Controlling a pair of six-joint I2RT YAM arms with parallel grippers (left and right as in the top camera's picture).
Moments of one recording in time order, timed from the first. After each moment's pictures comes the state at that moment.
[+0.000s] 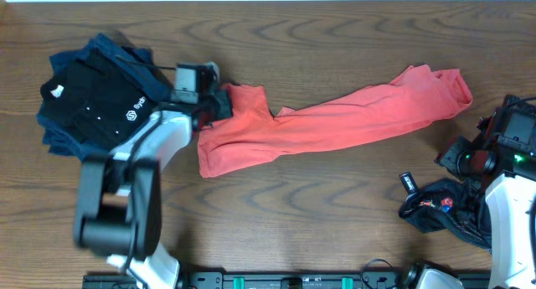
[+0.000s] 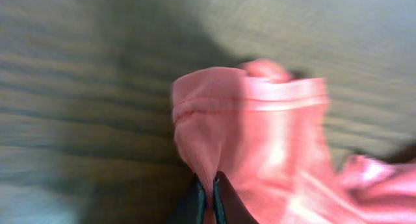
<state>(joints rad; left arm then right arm) -0.13 1.79 1.02 -0.16 0.26 -0.35 -0.36 1.24 0.86 -0.80 -0.06 0.30</state>
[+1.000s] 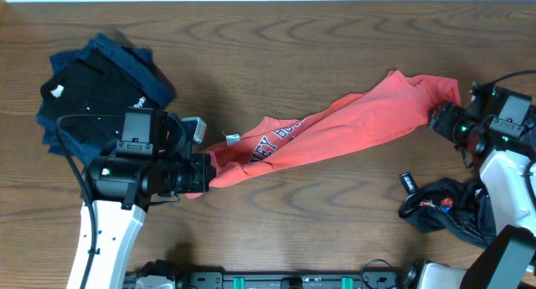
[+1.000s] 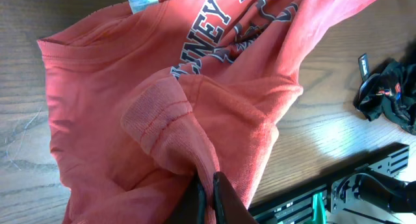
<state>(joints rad) -0.12 1.09 1.03 -1.17 0.44 -0.15 -0.35 1.46 0.86 -0.30 -0.29 0.26</state>
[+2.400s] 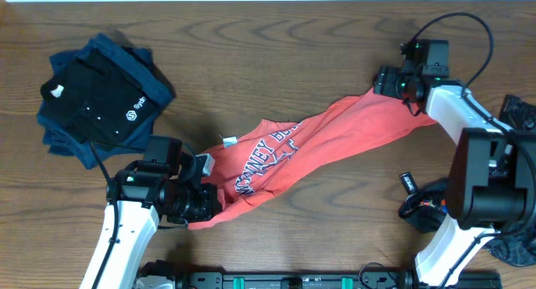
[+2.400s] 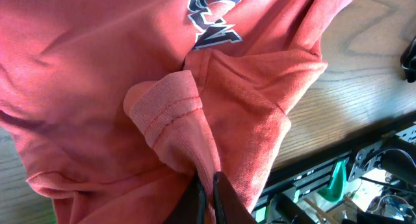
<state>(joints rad) -0.12 1.09 0.72 -1.11 0.49 -0.15 -0.04 1.99 1.25 -0.22 -0.16 0.21</state>
